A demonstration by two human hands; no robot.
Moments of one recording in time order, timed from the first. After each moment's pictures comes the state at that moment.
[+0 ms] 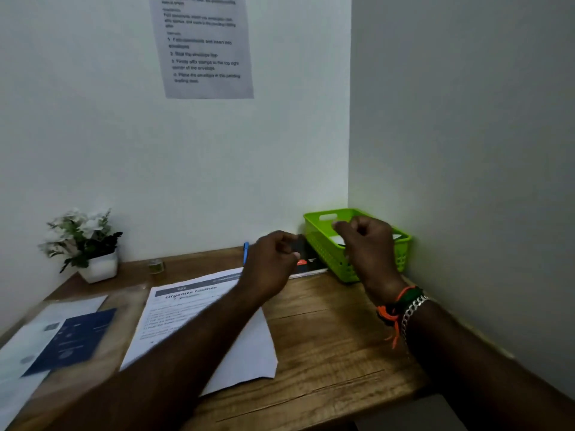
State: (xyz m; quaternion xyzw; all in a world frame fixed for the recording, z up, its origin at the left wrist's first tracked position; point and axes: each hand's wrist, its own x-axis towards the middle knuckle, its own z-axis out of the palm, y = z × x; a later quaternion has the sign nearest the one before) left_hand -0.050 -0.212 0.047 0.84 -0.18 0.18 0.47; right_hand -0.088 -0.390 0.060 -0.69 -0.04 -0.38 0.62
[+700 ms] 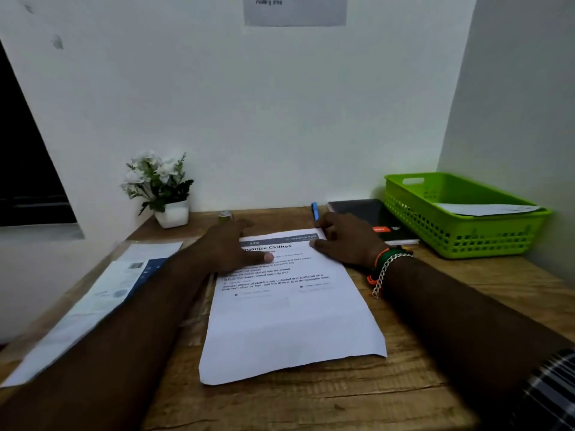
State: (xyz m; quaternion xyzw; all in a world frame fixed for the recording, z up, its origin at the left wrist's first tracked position) left_hand 0.002 0.007 0.009 0.97 -0.08 0.04 0.21; right_hand 0.035 -0.272 -0.007 -0.96 -0.16 -0.16 0.19
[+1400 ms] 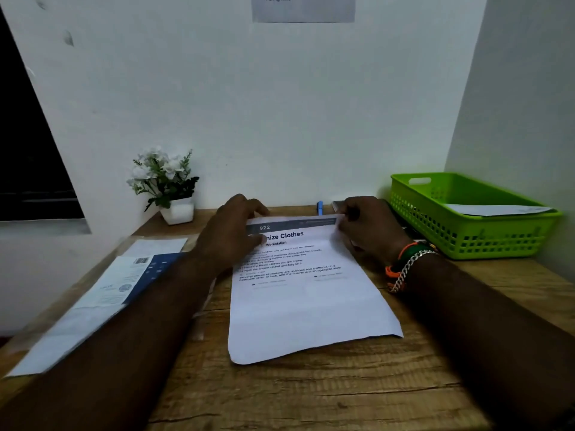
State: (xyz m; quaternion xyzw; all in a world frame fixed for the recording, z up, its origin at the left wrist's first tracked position) left_hand -0.004 -0.001 0.015 0.93 -0.16 0.24 0.23; right_hand 0.022 -0.284 0.013 -0.90 -0.16 -0.26 0.32
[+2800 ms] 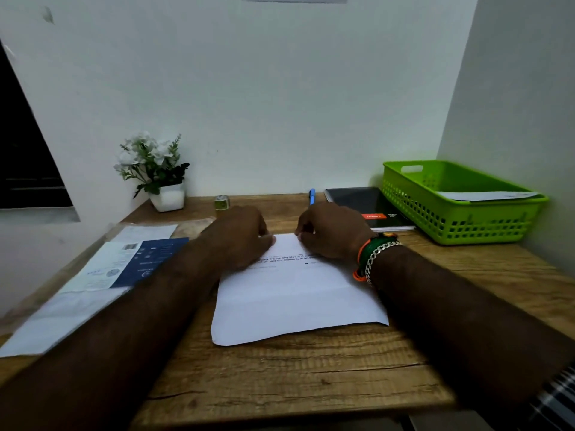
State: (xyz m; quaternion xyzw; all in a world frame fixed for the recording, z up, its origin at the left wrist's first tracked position) left_hand -0.023 -0.033 0.014 0.98 -0.12 0.11 0.11; right_hand -0.007 -0.239 0.011 -0.97 -0.19 -0.14 0.09
